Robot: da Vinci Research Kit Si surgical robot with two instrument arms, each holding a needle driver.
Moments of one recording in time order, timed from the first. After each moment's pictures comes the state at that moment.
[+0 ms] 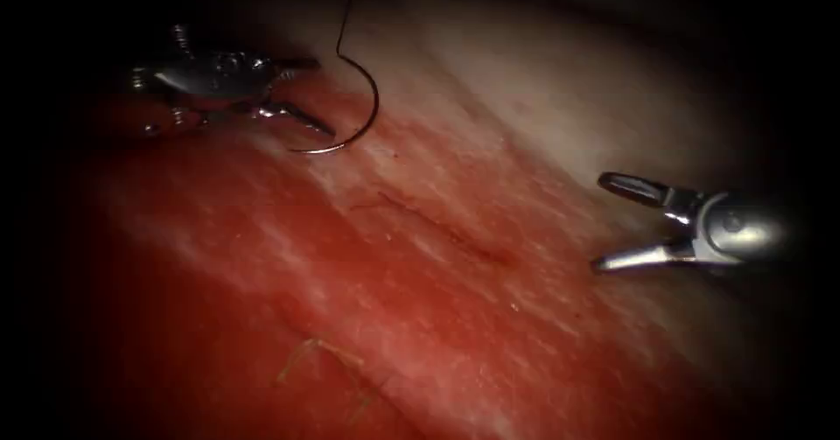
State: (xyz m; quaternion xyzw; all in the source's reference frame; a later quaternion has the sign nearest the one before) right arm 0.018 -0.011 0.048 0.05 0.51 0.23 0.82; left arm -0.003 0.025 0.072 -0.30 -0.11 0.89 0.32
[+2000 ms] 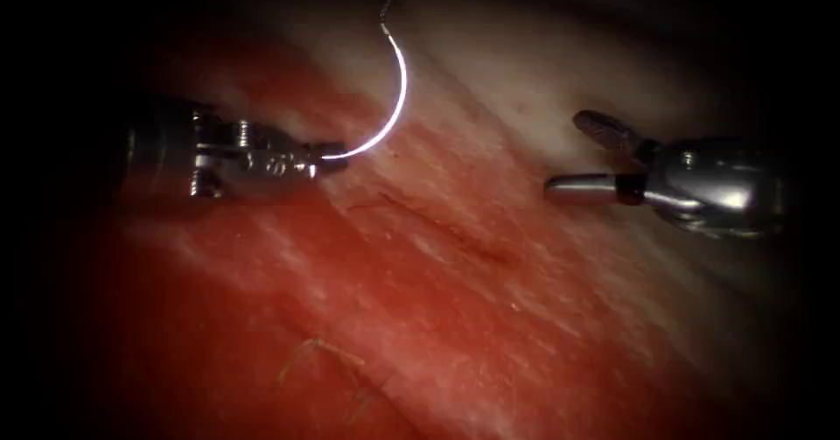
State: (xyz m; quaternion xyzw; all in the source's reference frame) right arm 0.022 -0.006 0.048 0.02 0.39 0.44 0.81; left arm -0.006 0.018 0.075 -0.22 0.13 0.96 0.11
